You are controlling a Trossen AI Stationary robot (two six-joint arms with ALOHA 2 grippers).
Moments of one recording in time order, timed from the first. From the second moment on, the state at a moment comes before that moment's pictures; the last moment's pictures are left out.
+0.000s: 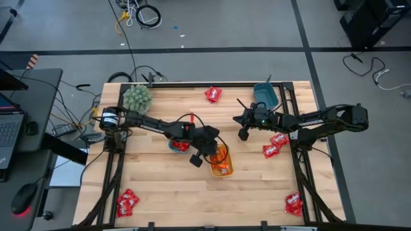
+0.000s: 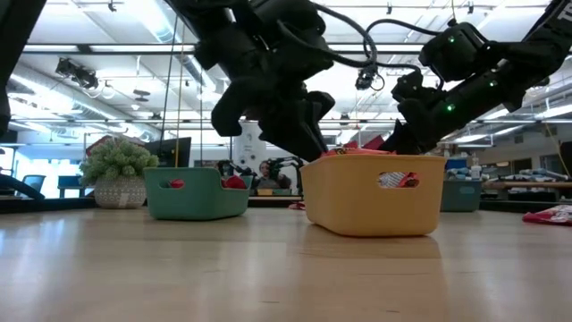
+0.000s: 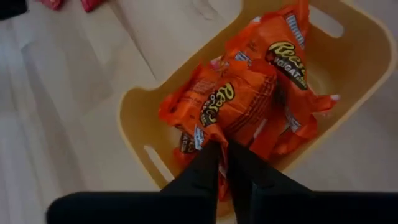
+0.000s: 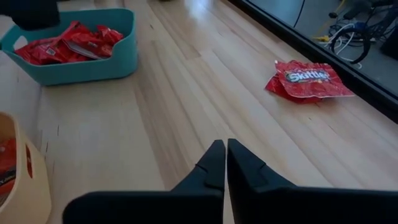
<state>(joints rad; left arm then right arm) -0.02 1.89 1.25 -0.21 0.13 0.55 -0.27 1.26 0.35 0.43 0.16 0.08</state>
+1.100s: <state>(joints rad) 0.01 1.64 0.88 0.37 0.08 0.31 -0.27 1.28 0.35 0.51 0.16 0.14</state>
